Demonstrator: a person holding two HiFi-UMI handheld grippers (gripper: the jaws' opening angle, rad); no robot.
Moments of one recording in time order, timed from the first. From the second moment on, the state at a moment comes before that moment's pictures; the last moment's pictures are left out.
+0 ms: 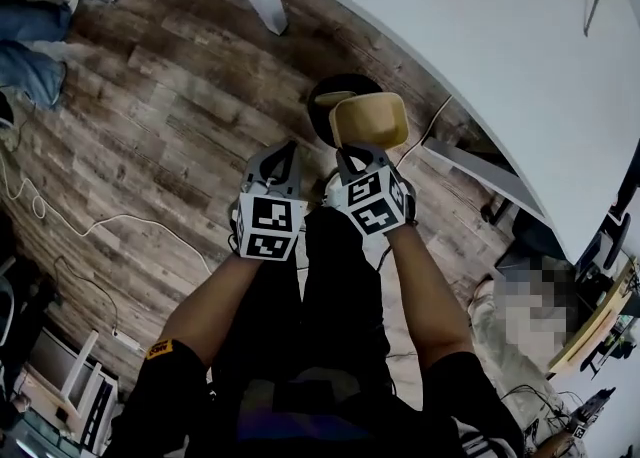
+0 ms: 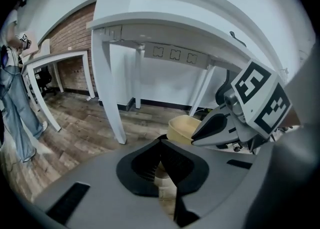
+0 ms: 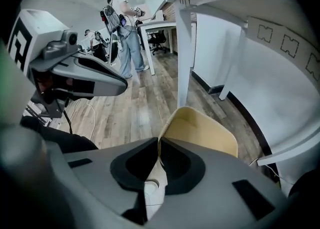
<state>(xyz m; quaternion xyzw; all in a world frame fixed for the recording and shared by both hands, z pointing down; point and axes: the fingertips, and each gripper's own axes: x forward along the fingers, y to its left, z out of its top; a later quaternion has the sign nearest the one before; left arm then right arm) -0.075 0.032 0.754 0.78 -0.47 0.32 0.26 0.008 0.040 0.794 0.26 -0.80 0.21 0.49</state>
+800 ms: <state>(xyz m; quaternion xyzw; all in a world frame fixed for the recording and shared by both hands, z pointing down) -0.078 0.010 0.788 0.78 -0.46 0.33 0.26 0.027 0.025 0.888 0.25 -0.77 0.27 0.51</state>
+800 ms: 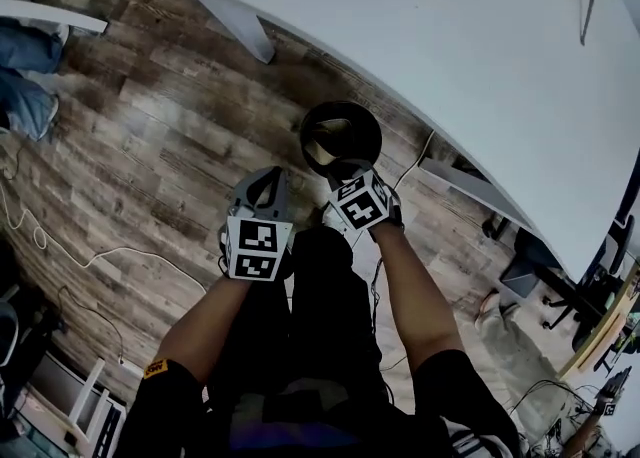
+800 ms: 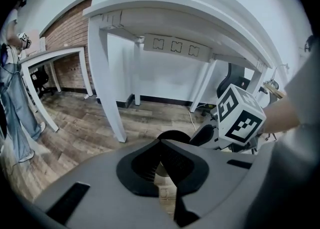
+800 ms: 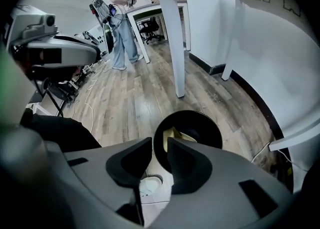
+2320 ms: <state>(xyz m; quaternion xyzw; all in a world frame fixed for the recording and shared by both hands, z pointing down) 0.000 0.079 0.299 0.86 -0.46 0.18 0.13 0.070 0.082 0.288 0.52 -0.82 0.11 0.20</state>
